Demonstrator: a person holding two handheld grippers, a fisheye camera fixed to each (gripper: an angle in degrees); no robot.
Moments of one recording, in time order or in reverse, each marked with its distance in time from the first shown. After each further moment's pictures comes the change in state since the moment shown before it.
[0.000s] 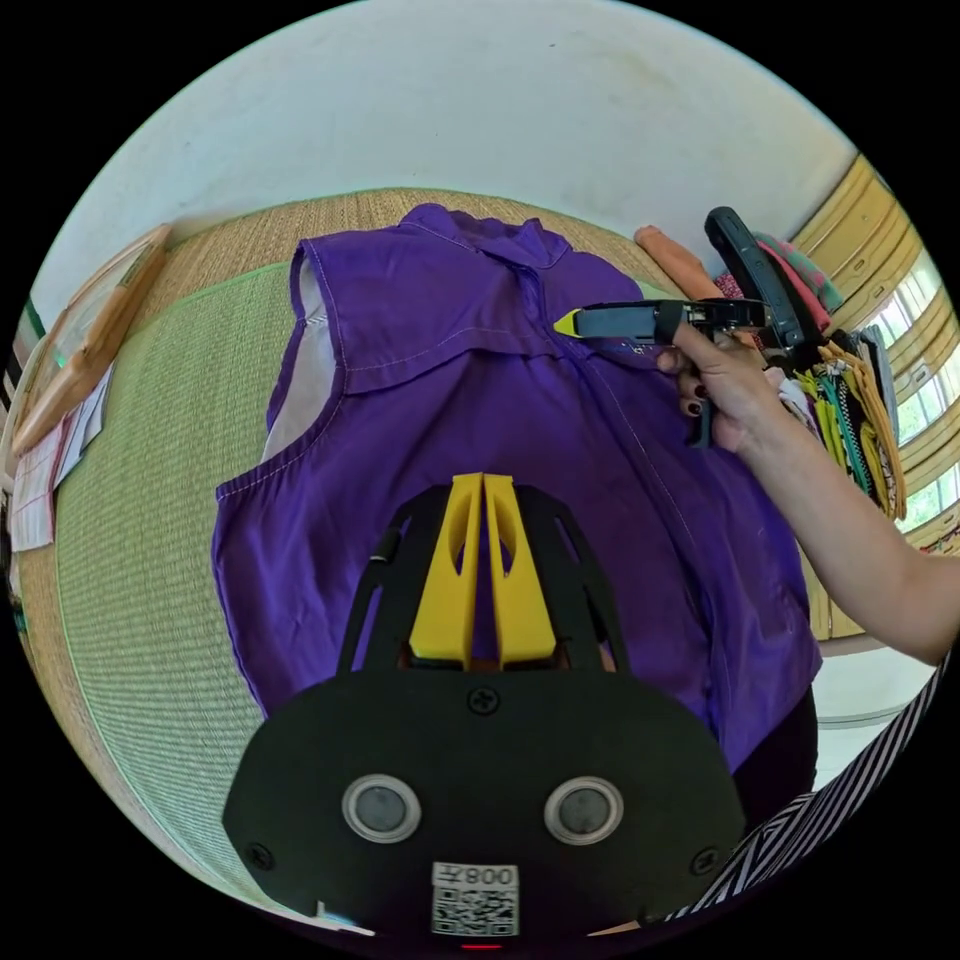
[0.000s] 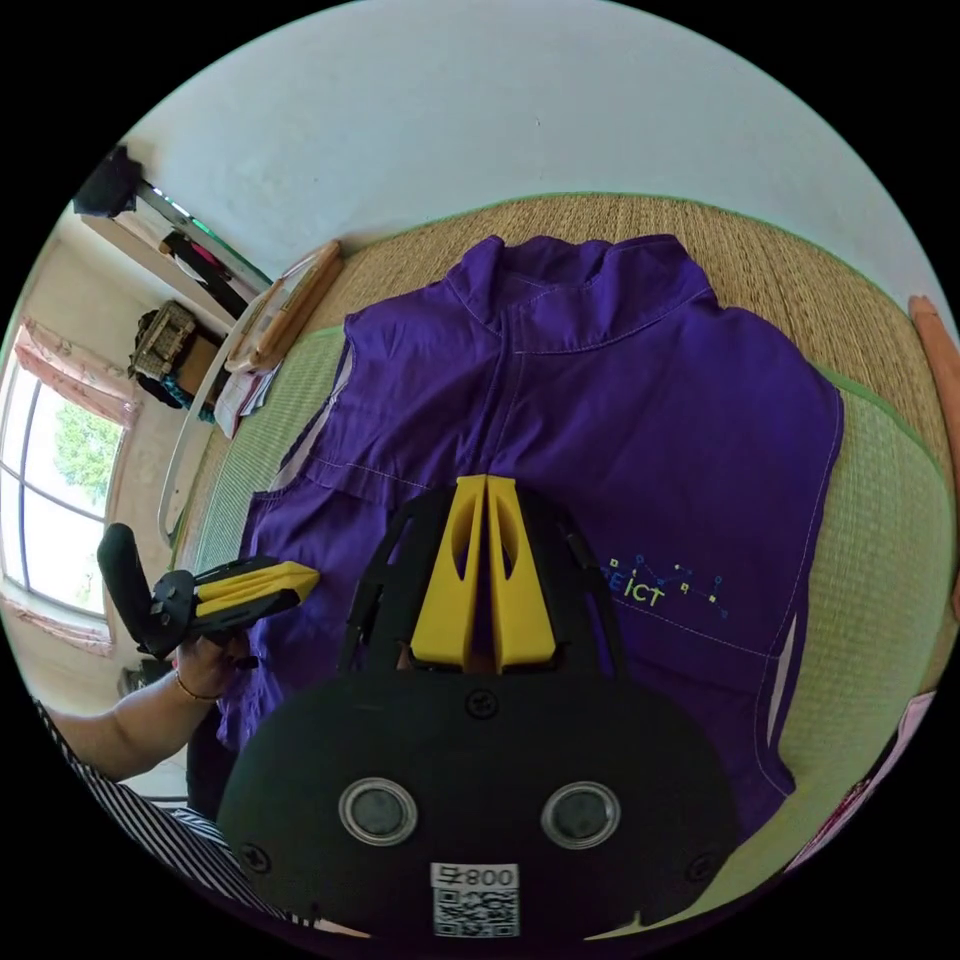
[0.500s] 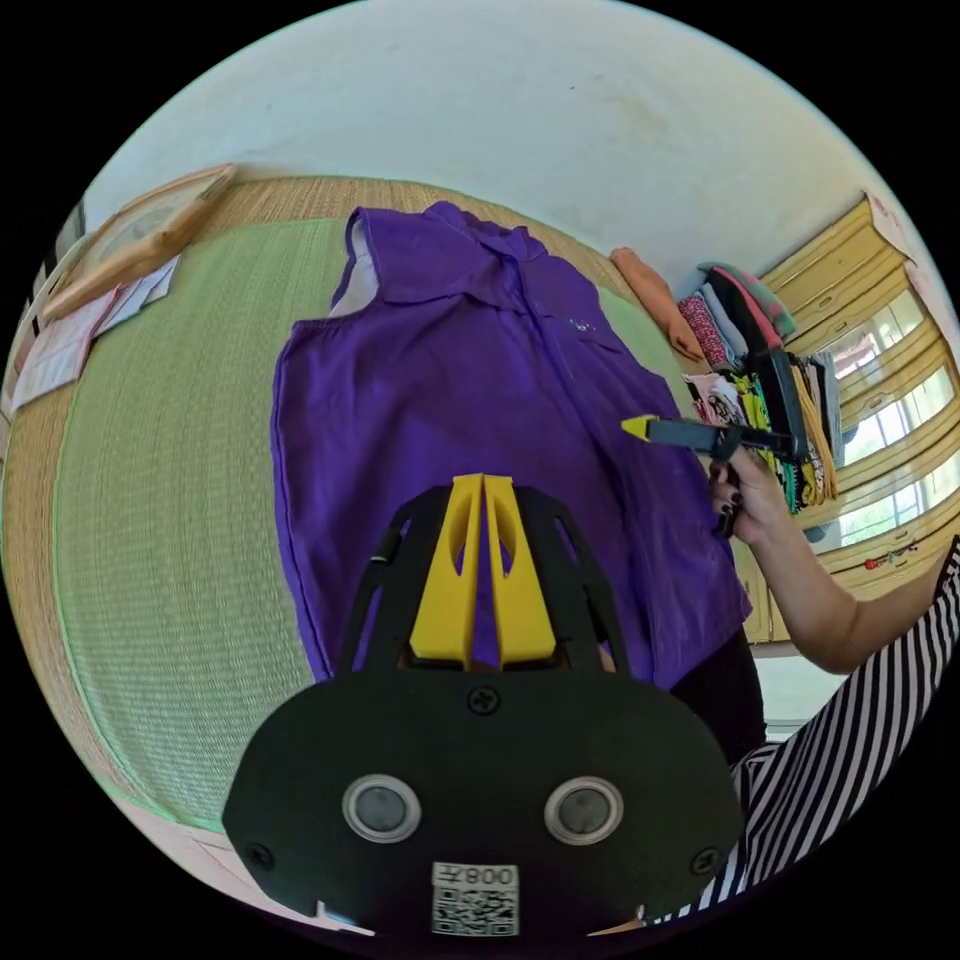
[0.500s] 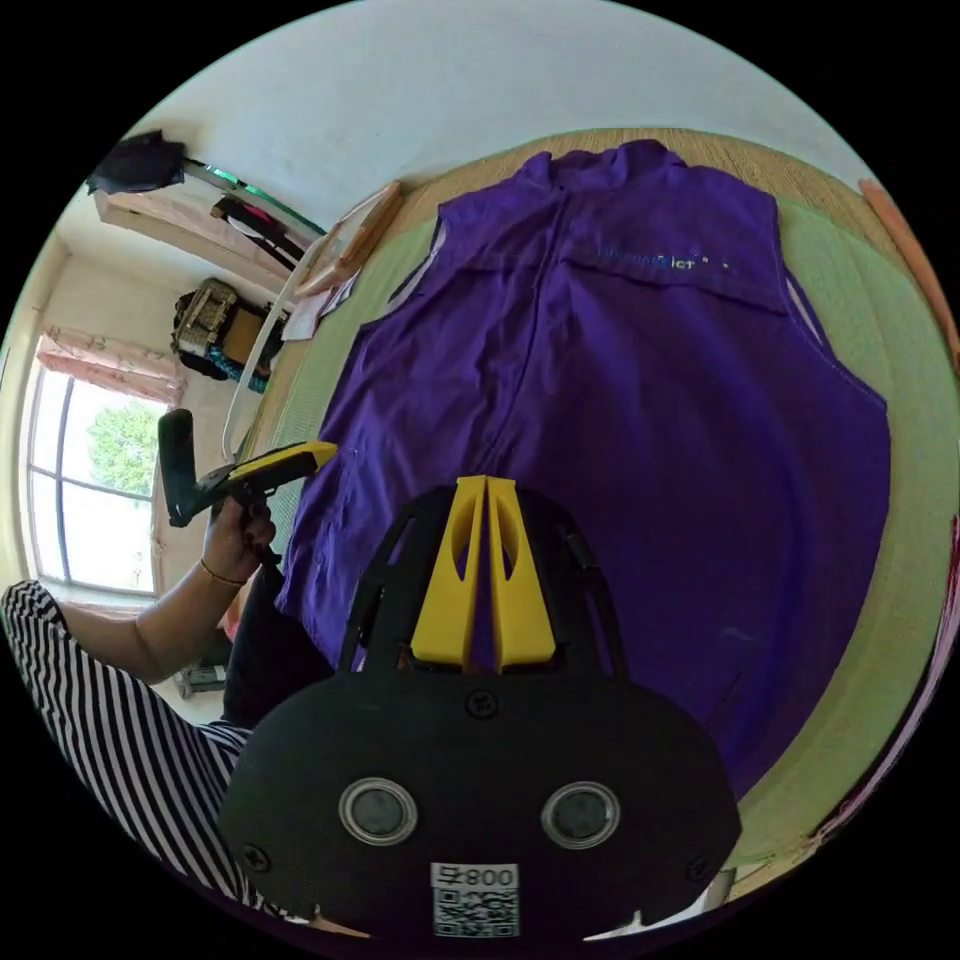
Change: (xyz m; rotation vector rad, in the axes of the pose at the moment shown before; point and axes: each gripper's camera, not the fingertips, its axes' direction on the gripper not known) left arm -0.039 0.191 -0.053 -0.004 0.139 -0.139; right arm -0.060 0.219 -0.040 -0.112 -0.131 0.049
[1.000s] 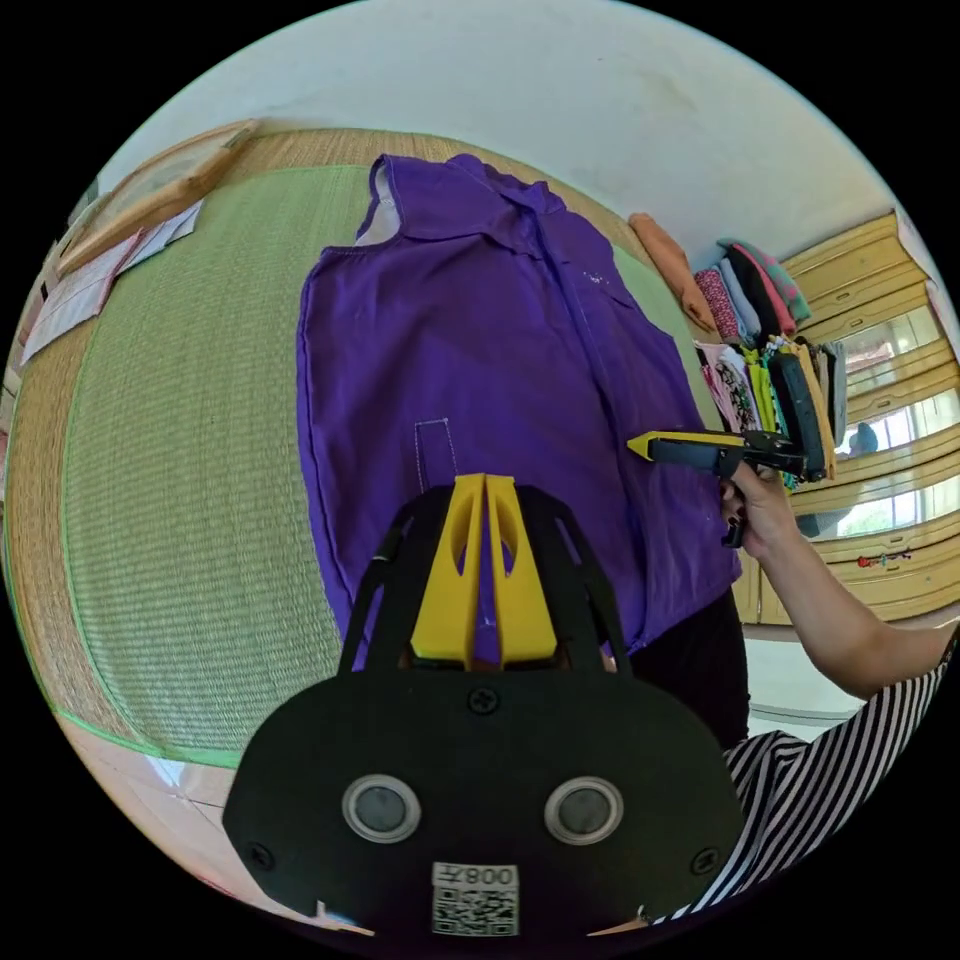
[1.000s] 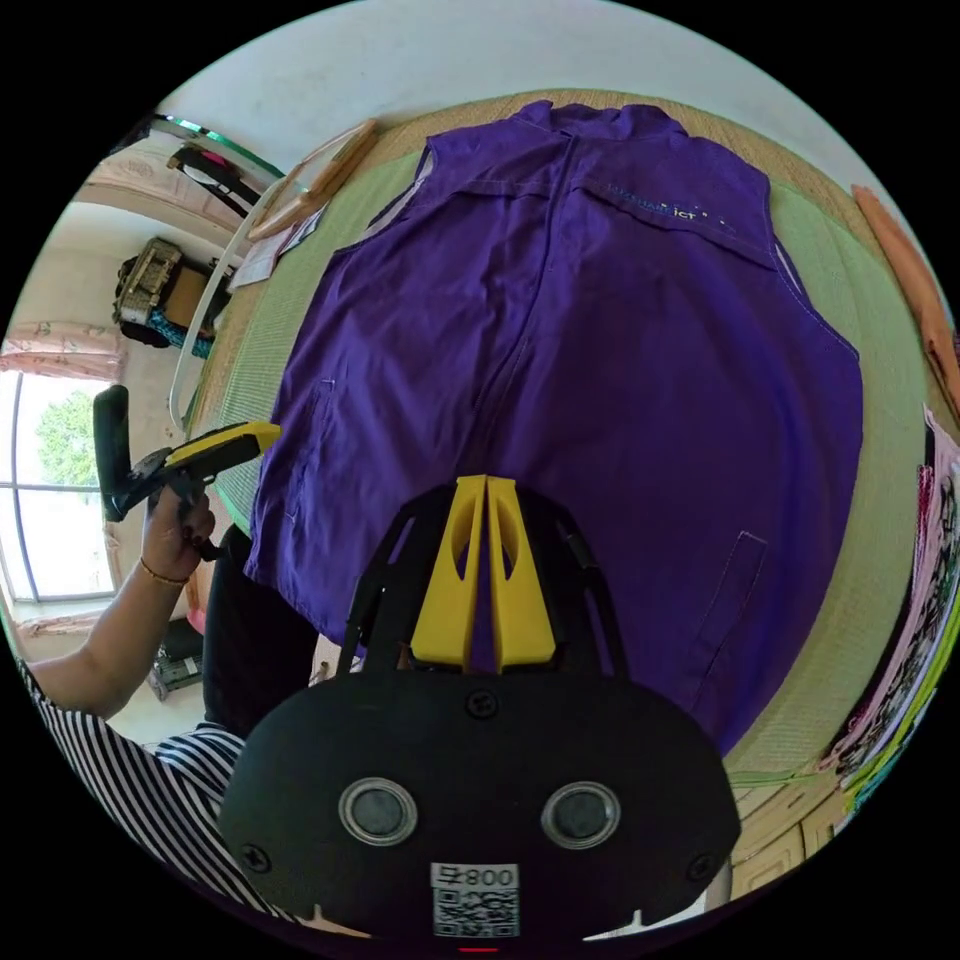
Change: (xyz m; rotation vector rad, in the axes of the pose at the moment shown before) left arm -0.051 0.117 -0.008 -0.087 -0.001 -0.029; right arm -0.034 0.078 0.038 -0.129 0.173 0.031
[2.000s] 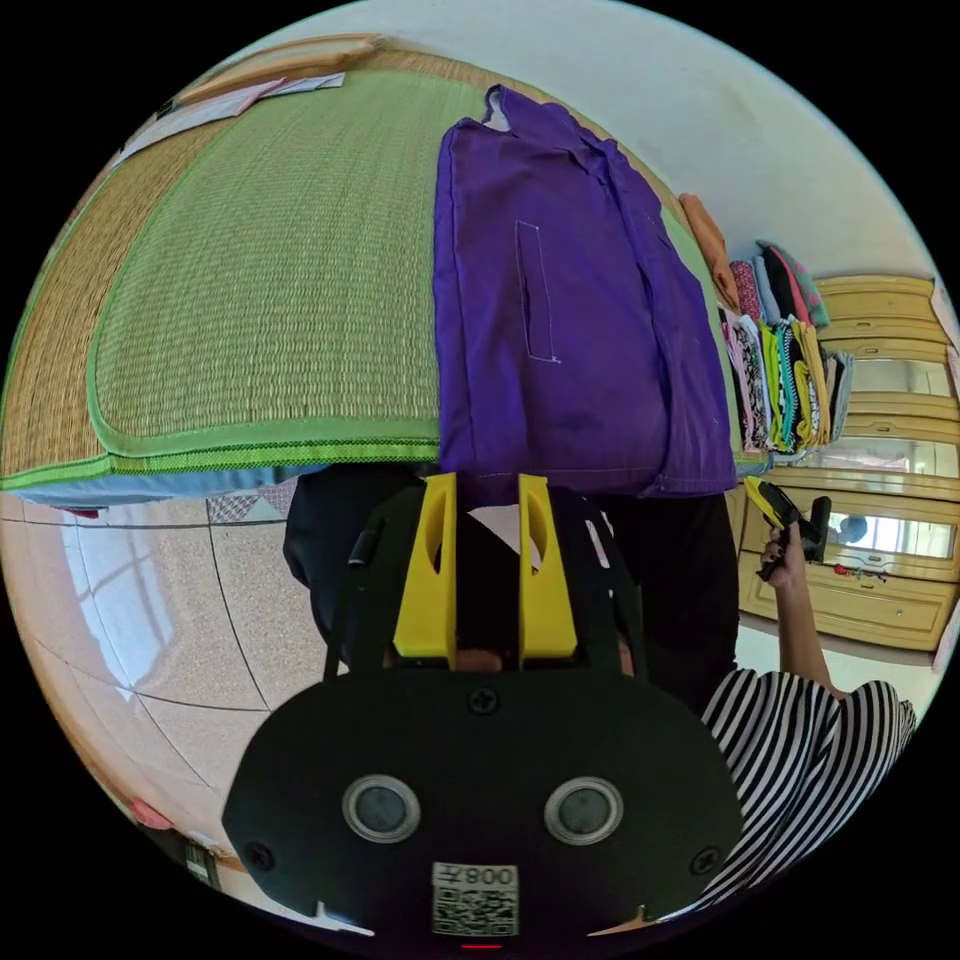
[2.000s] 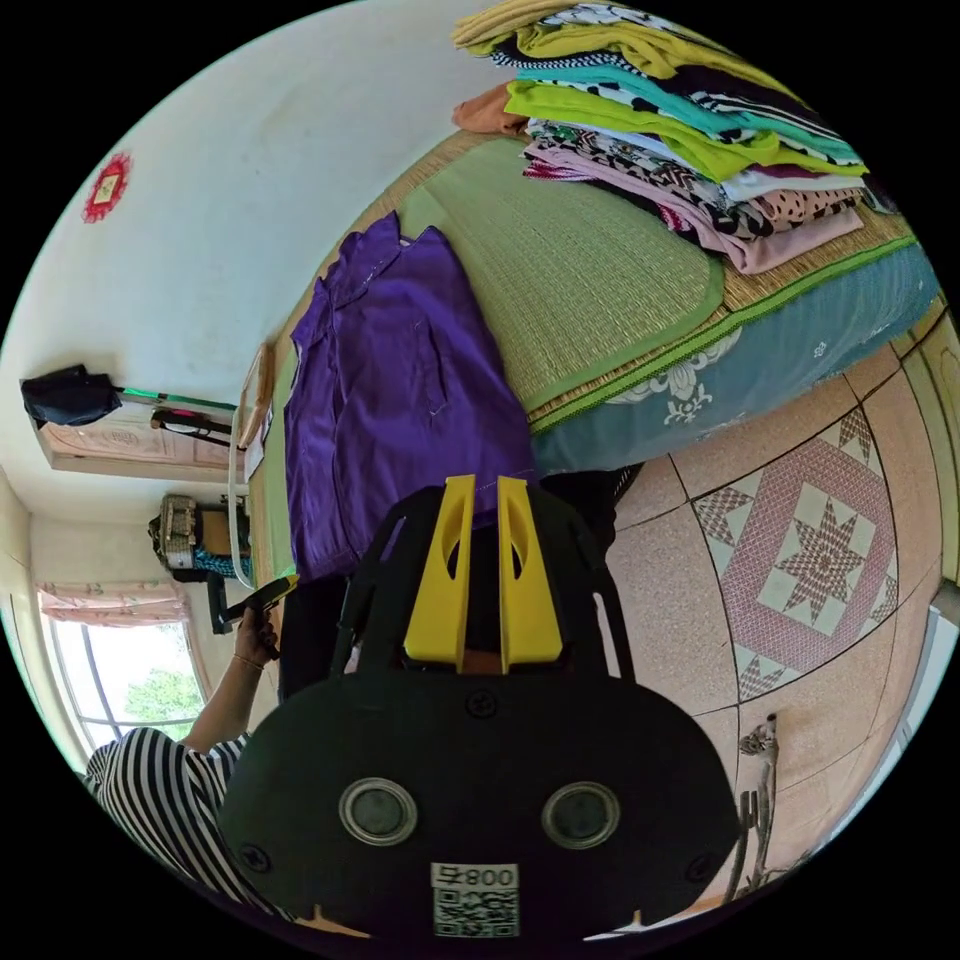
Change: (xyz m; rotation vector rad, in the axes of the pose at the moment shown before) left arm -0.104 0.258 0.049 -0.183 0.011 -0.183; right arm 0.168 0.457 0.009 0.361 -0.200 0.615
